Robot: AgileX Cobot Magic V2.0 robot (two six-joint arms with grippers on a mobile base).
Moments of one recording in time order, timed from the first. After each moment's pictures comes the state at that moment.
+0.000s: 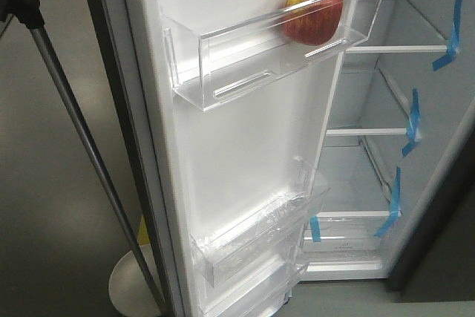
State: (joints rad) left arm -0.10 0.41 -0.50 -0.06 0.09 -0.03; right arm 0.30 0.17 -0.52 0.19 1.21 0.00
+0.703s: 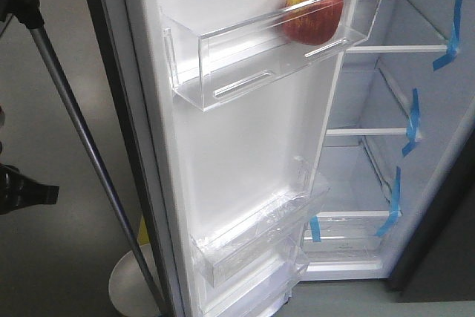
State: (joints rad) left arm -0.10 1.21 -0.80 -0.06 0.62 -0.01; right arm 0.30 0.17 -0.52 0.19 1.22 0.00
